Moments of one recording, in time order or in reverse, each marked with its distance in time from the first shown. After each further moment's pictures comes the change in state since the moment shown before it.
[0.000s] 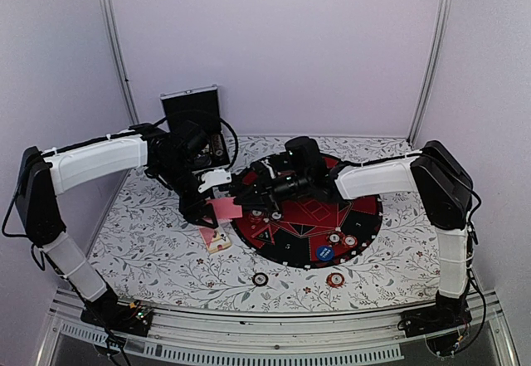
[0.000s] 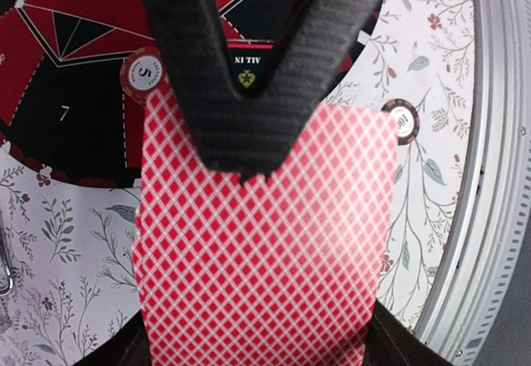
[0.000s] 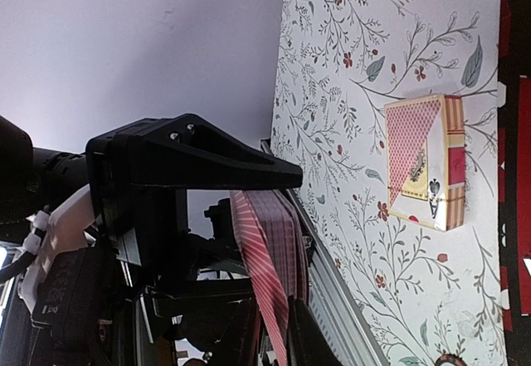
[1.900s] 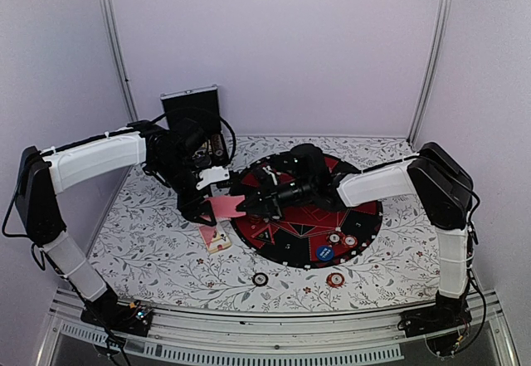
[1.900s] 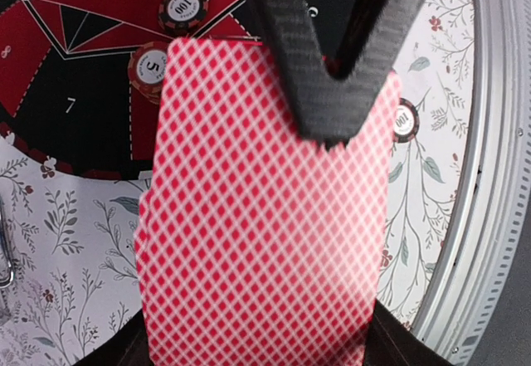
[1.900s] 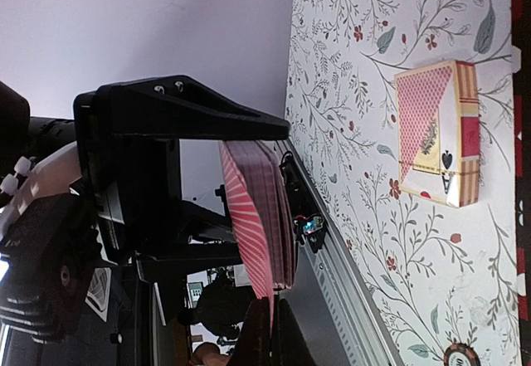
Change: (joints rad) left arm 0.019 0.002 0.023 -0.033 0.003 0.000; right arm 0.000 0.007 -0.075 0.151 -0.067 0.071
